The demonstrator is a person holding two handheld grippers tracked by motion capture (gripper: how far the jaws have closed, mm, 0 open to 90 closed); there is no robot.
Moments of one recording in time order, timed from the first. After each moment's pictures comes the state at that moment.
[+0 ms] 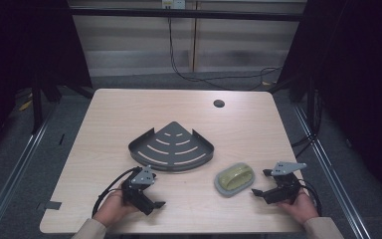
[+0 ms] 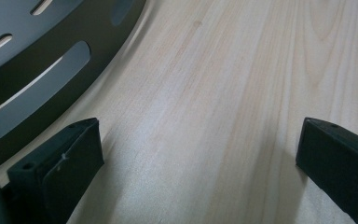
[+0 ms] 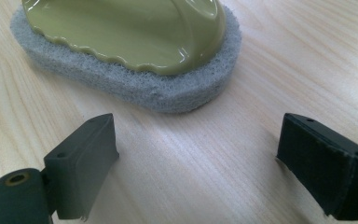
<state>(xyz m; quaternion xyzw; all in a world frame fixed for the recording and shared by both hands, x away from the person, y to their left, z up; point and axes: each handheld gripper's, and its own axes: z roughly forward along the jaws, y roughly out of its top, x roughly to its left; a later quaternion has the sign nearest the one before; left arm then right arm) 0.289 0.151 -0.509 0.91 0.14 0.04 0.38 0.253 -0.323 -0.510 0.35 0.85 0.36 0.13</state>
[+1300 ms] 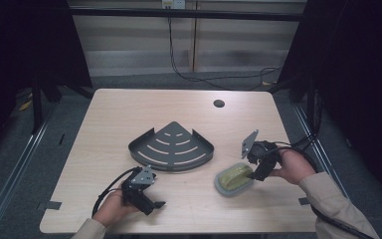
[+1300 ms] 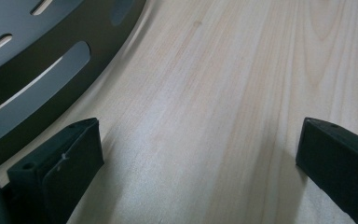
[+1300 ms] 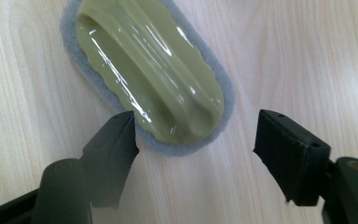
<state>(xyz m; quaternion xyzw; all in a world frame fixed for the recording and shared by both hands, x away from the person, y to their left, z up) 0.289 0.151 -0.510 0.91 0.14 0.04 0.38 0.318 -0.238 -0.413 0.13 0.98 0.09 0.08</state>
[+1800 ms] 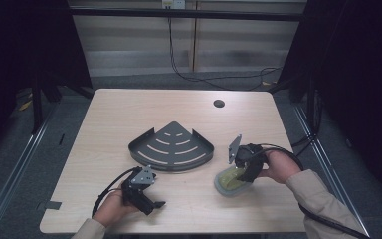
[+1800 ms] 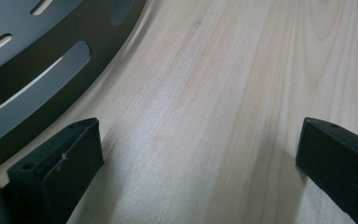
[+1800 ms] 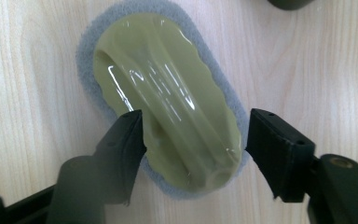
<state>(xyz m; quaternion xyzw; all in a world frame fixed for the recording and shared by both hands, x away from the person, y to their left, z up) 0.289 0.152 -0.509 0.91 0.14 0.04 0.38 0.322 -0.206 -0.425 0.08 0.99 0.08 0.06</state>
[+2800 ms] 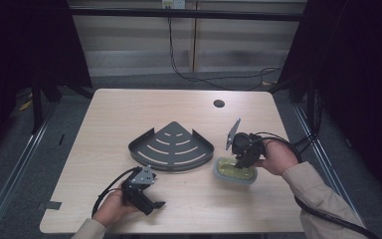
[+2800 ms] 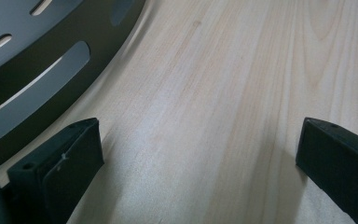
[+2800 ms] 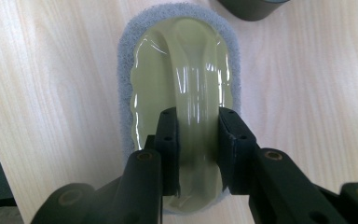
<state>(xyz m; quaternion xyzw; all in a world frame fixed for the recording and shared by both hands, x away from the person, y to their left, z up) 0.289 0.152 -0.509 0.91 0.14 0.04 0.38 0.334 -0.198 -0.389 0.17 0.98 0.08 0.04</state>
